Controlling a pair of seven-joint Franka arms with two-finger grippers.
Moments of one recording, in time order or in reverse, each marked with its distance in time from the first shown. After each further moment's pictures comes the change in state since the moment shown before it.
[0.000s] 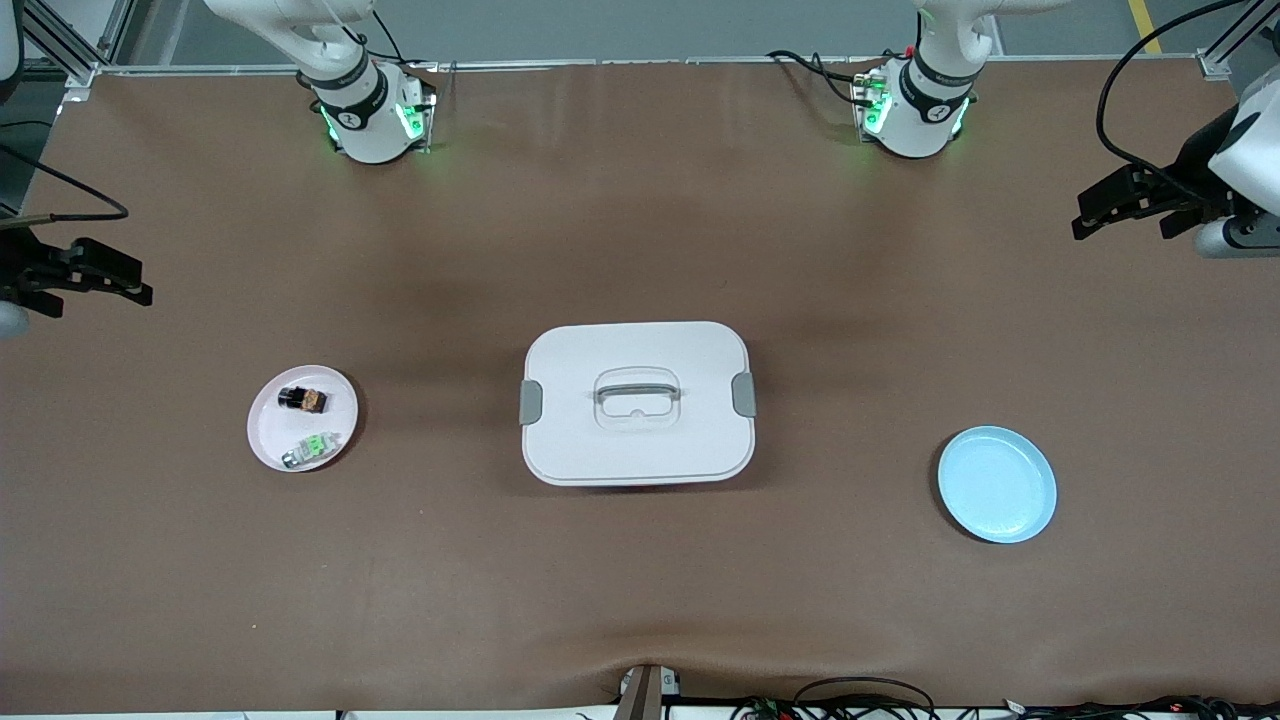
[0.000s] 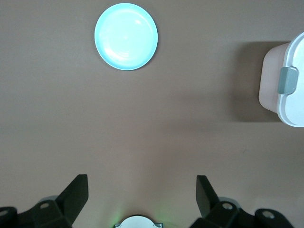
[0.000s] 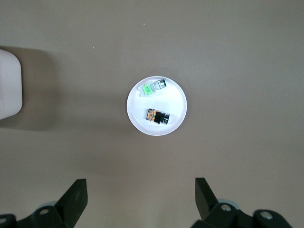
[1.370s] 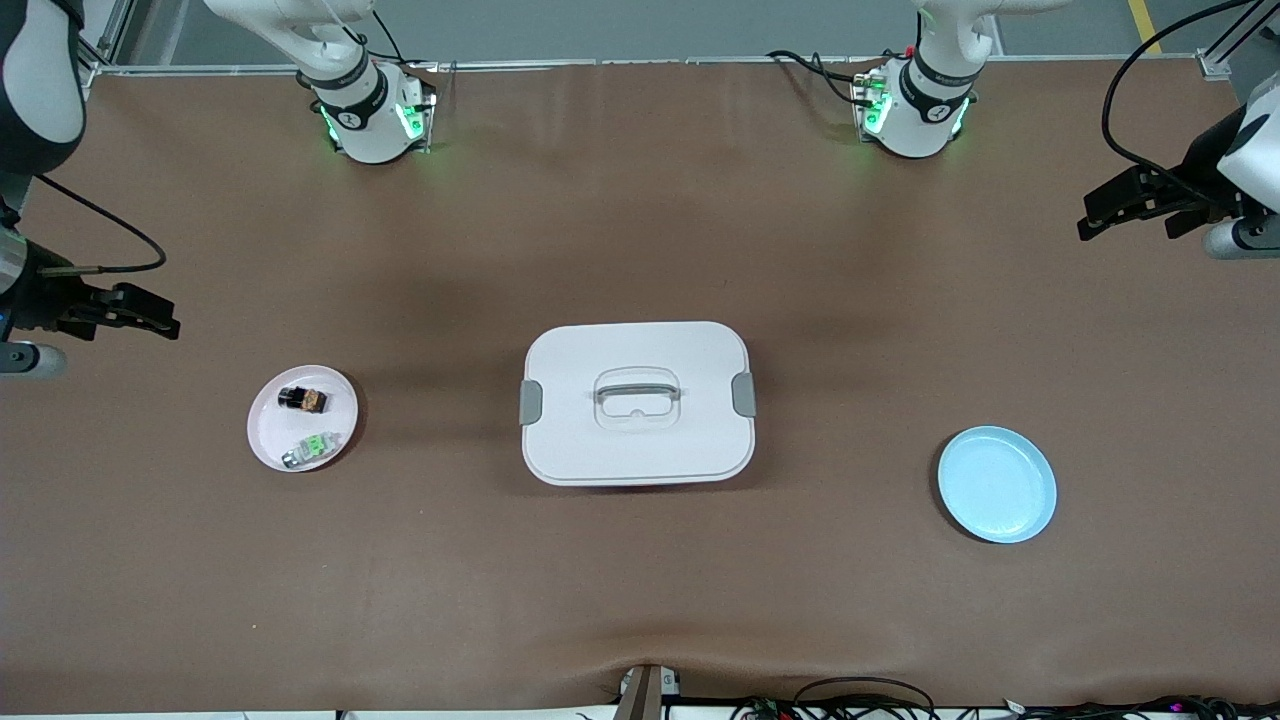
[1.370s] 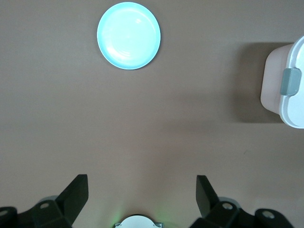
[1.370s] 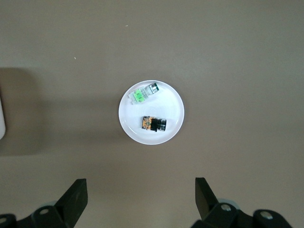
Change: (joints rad) left arm -0.002 -0.001 0.011 -0.003 0.000 0.000 0.000; right arm -0.003 0.019 0.003 -0.104 -0.005 0.122 0.130
